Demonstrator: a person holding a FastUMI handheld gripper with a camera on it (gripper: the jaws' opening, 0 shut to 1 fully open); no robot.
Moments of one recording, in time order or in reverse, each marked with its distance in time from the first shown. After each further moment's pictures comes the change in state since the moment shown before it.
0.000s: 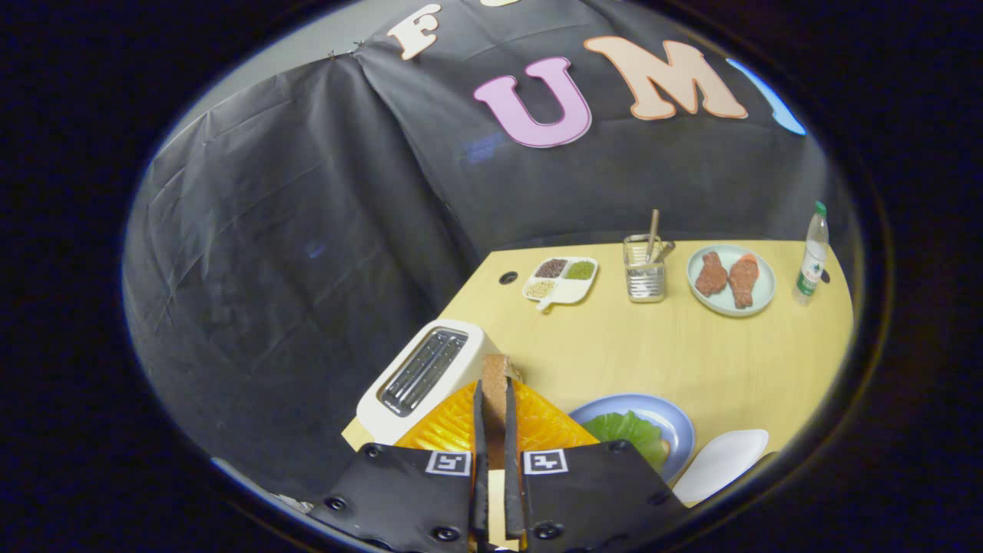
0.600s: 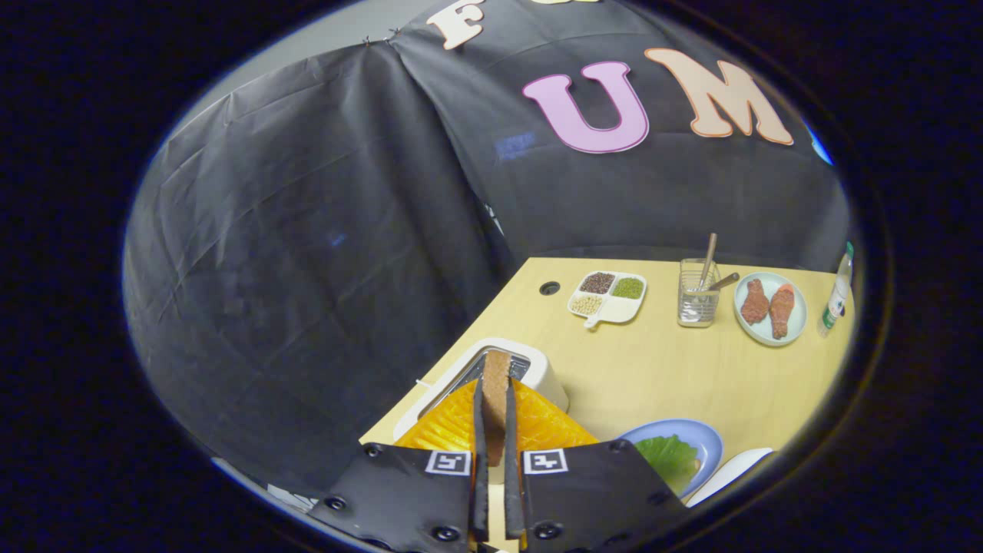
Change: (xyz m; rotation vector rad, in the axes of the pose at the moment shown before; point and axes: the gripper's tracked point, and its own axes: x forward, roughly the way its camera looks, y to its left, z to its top) arm 0.029 0.080 0.030 -0.093 -0.013 0.082
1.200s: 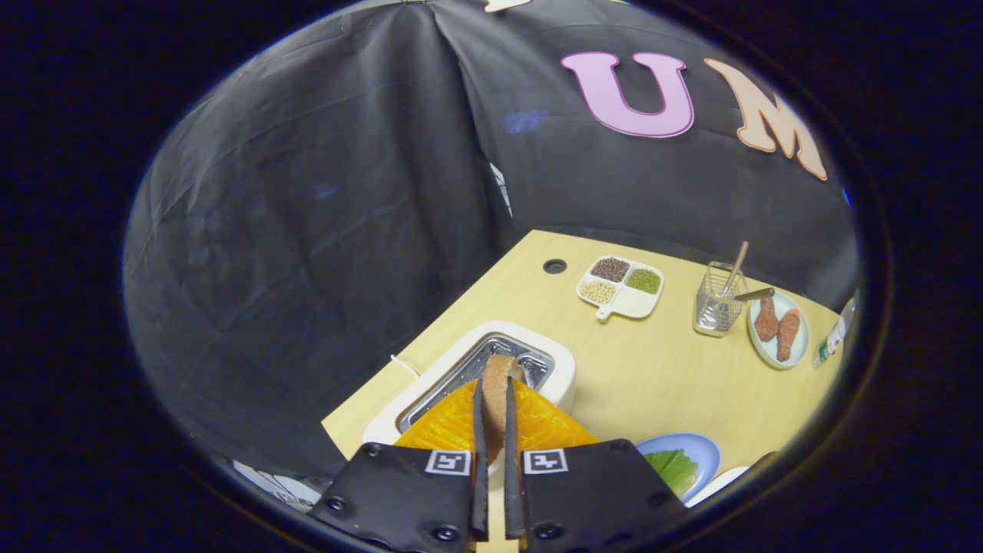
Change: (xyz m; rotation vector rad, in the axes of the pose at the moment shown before) arm 0.070 0.023 -0.029 -0.141 0.117 -0.073
